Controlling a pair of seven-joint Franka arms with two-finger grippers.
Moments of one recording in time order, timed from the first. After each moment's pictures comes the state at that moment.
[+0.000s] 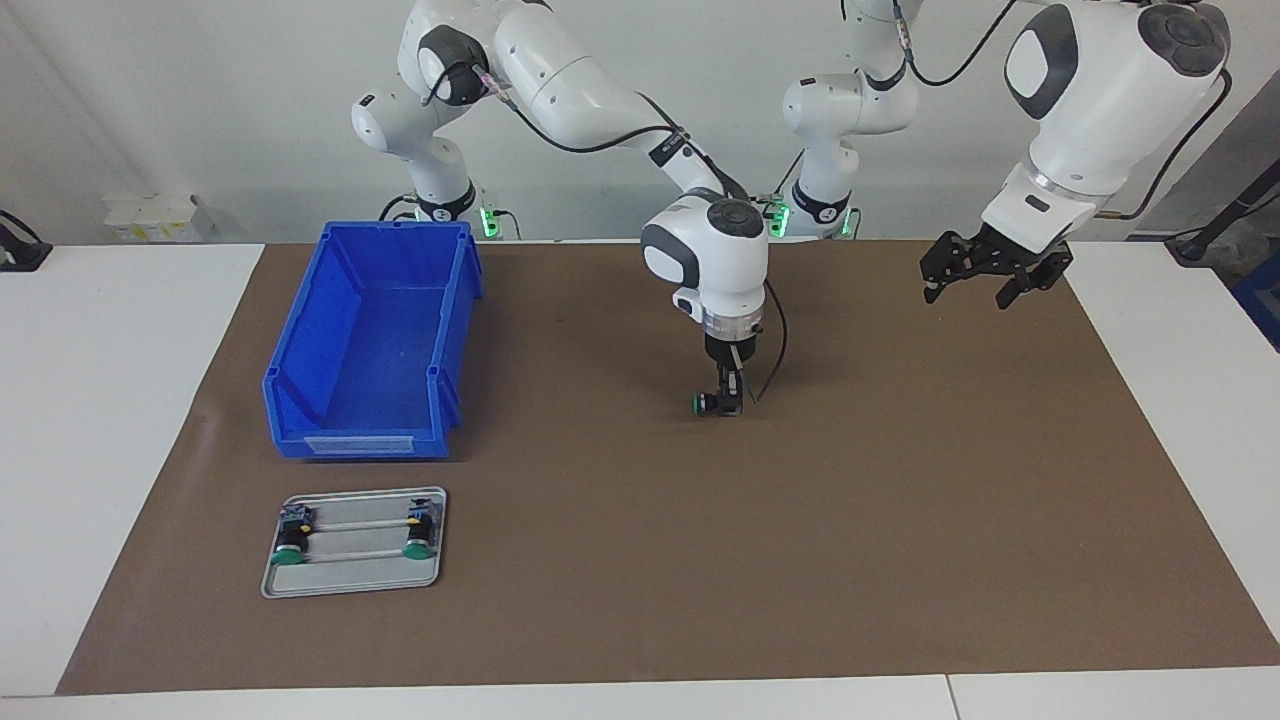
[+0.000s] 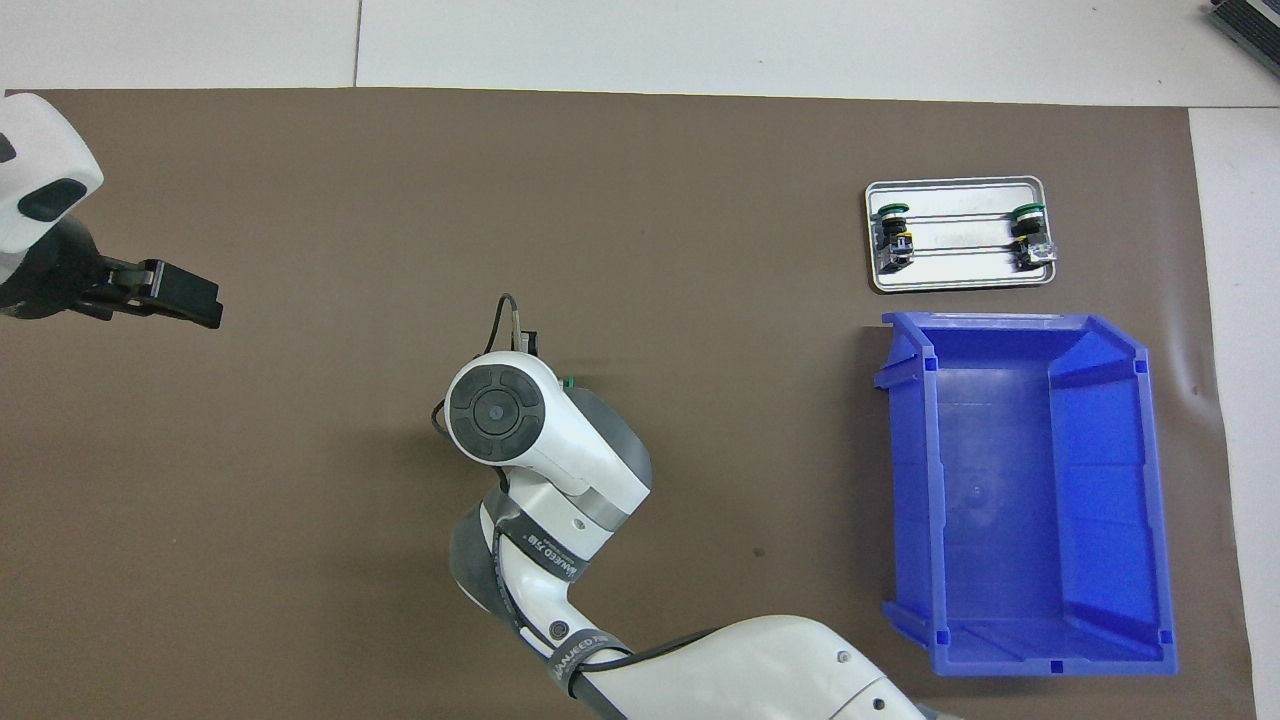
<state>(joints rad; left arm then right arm) -0.04 0.06 -0.05 -1.57 -0.04 1.59 0.06 0.82 0.65 -0.06 -1.47 -0.03 2.30 2.43</state>
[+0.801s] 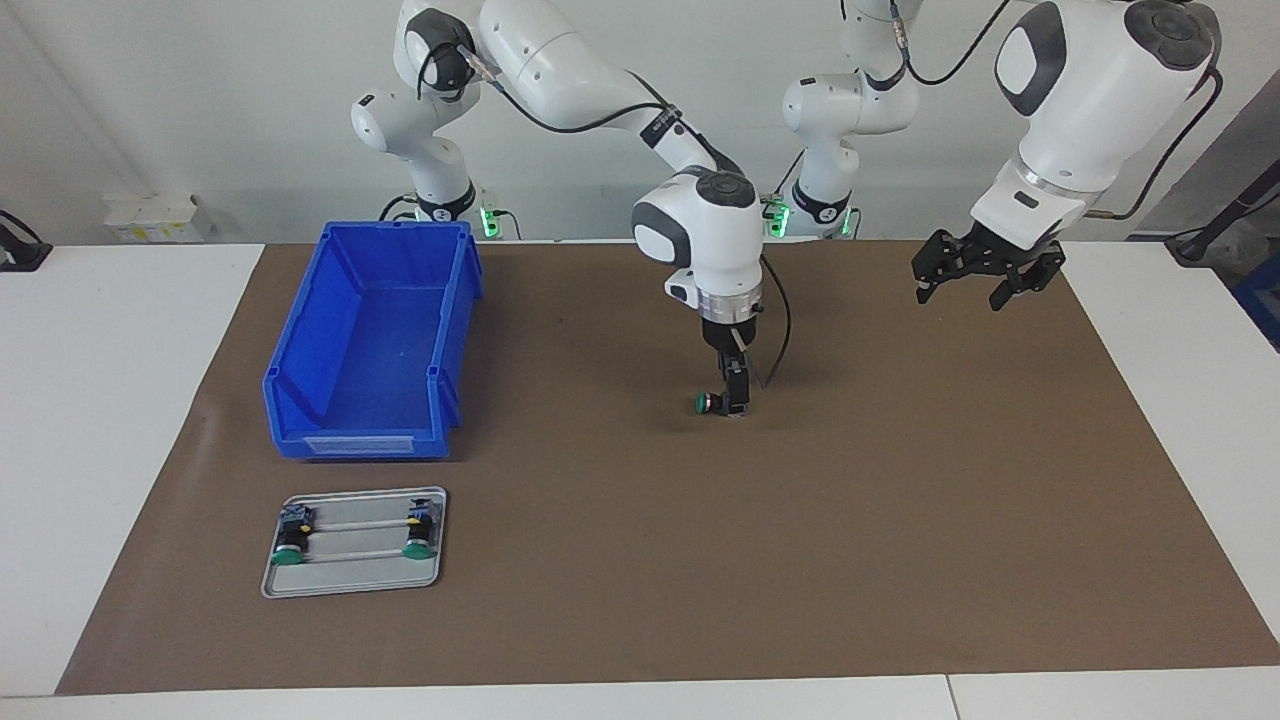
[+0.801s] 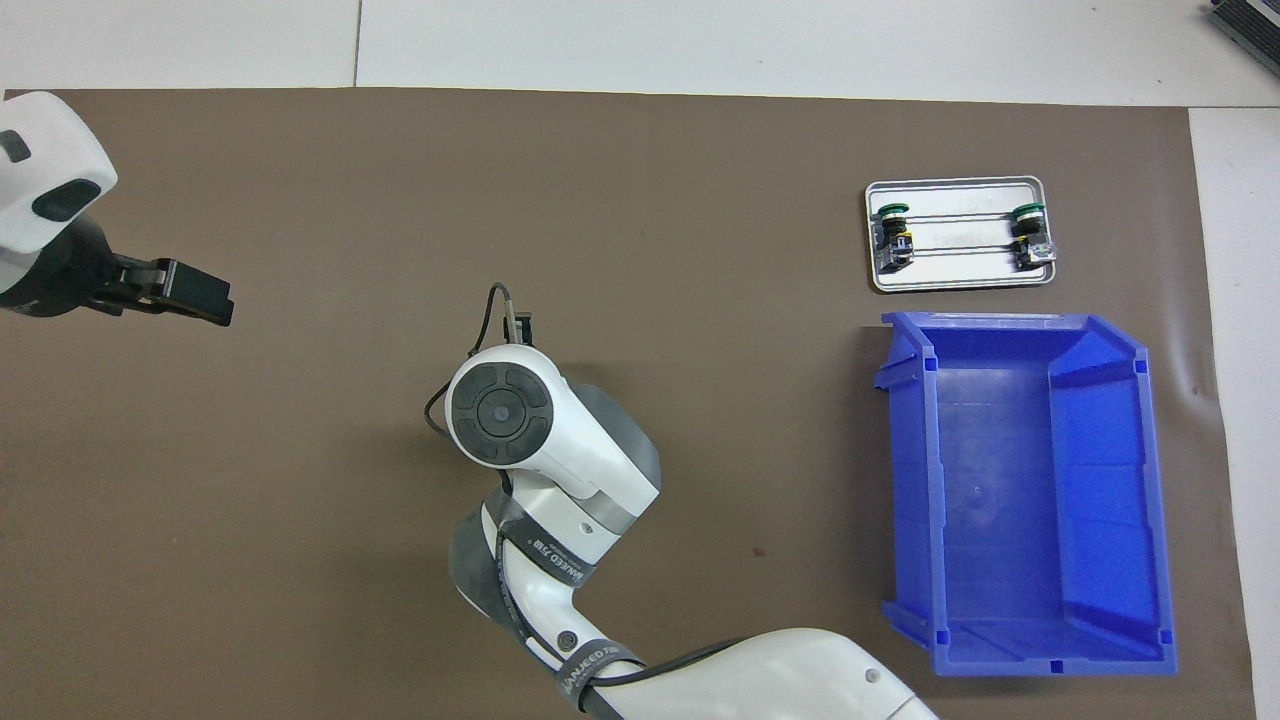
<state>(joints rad) -0.05 0.06 -0.07 -1.57 -0.04 1.61 0.07 0.78 0.54 -0.06 -1.48 -0.04 2.27 2.25</state>
